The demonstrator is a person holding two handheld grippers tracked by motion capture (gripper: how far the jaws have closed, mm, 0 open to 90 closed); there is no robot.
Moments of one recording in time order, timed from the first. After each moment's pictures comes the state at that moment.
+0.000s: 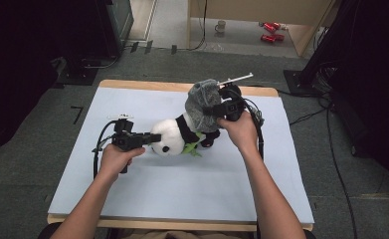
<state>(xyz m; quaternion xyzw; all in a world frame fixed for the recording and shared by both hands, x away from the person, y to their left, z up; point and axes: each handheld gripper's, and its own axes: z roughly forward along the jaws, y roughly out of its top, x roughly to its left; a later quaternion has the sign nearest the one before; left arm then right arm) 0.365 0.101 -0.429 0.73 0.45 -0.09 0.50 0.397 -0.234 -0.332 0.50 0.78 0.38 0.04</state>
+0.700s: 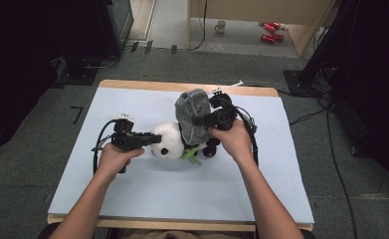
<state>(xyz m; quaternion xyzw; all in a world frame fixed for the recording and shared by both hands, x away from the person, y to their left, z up) 0.361 0.101 -0.424 0.75 0.43 -0.05 0.50 0.377 -0.210 -0.342 0.46 0.79 0.40 -0.01</state>
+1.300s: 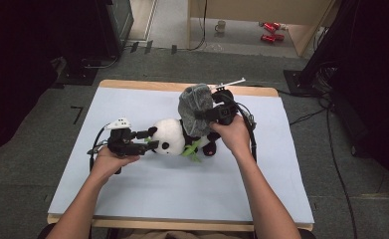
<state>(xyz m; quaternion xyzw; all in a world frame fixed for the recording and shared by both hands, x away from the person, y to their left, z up) 0.353 0.107 -0.440 0.78 0.35 0.02 0.51 0.397 -0.217 -0.348 0.48 0.78 0.40 0.01</state>
